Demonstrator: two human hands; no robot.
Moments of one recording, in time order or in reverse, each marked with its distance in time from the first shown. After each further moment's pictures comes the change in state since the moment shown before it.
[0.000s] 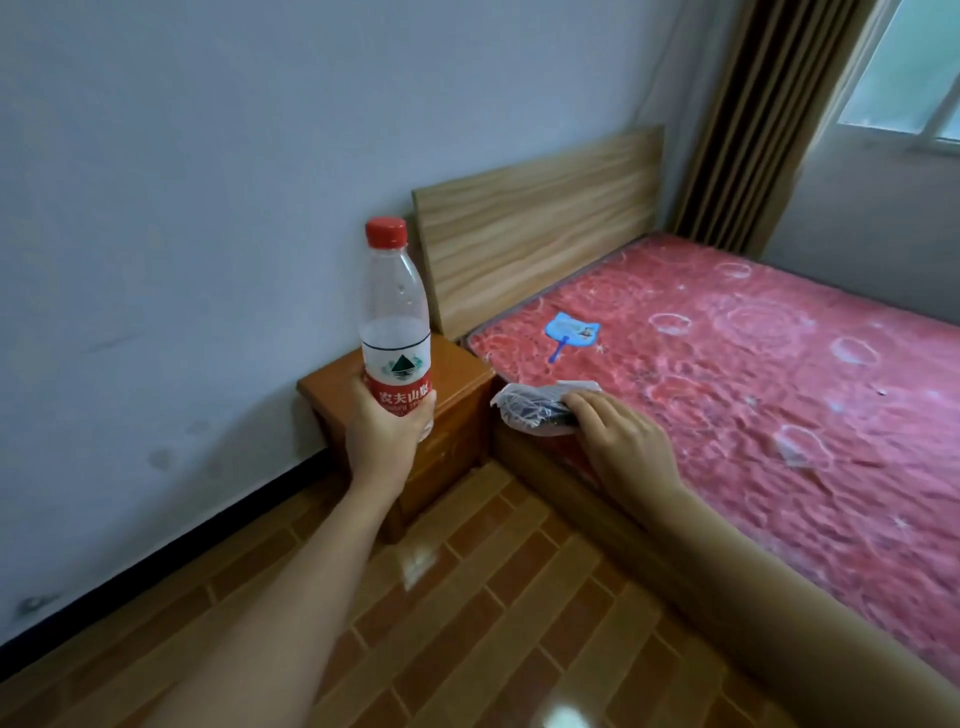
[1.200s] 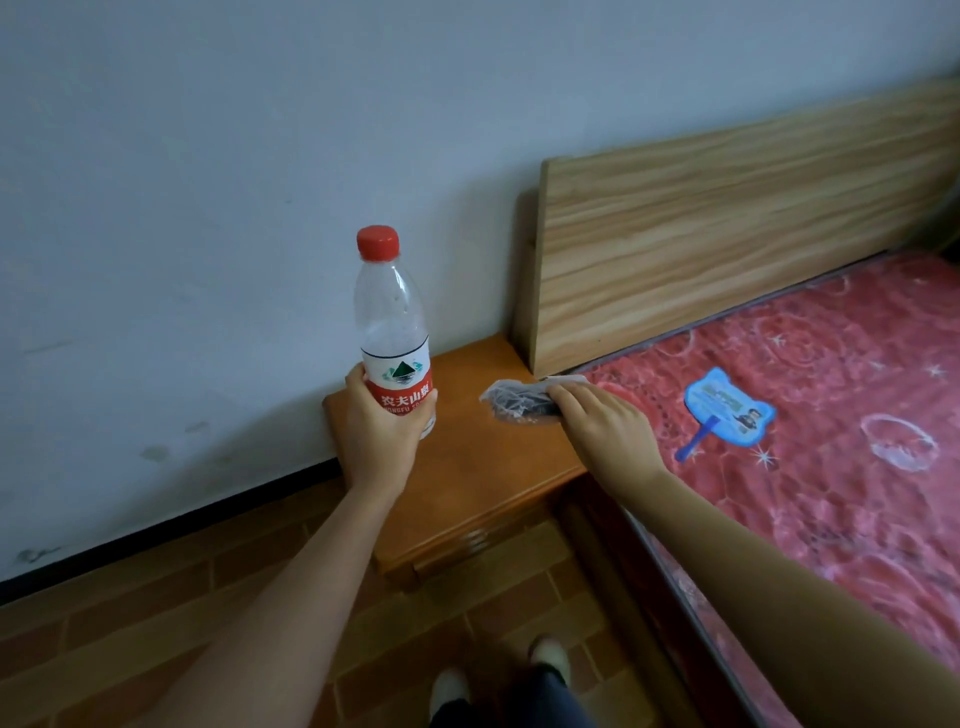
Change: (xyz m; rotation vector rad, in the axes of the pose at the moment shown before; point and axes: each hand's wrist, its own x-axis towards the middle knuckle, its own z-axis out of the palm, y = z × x) left_hand 0.382 -0.195 0.169 0.209 0.231 -0.292; right_hand 0.334 0.123 0.406 0.224 -0.330 -0.310
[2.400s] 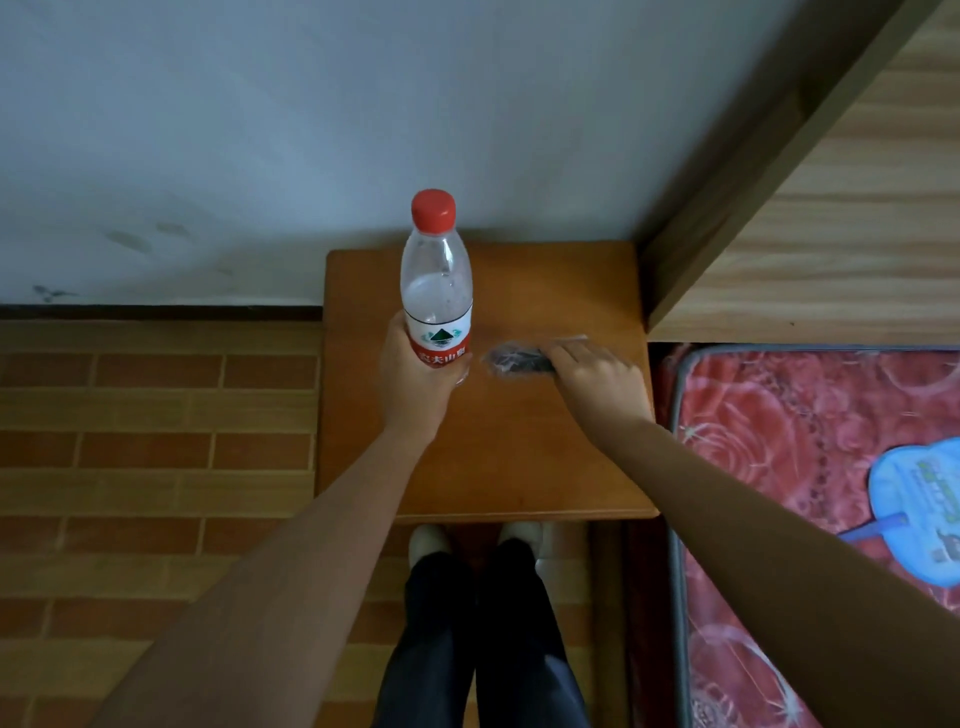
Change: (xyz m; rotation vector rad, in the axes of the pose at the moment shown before) left_hand 0.101 -0.179 0.181 0.061 0.116 -0.448; right_hand 0.117 0.081 0.299 0.250 -0.364 -0.249
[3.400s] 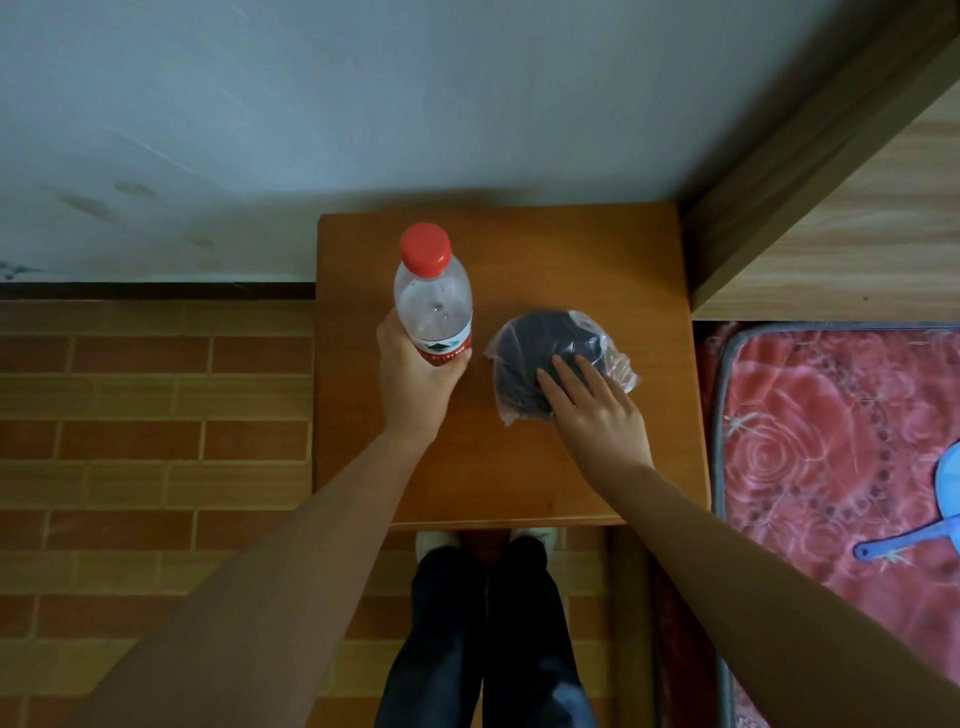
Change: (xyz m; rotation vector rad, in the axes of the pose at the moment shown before) left_hand 0.031 -0.082 0.013 0.025 0.001 0.147; right_hand -0.034 -0.018 0.088 -0.049 -0.231 0.044
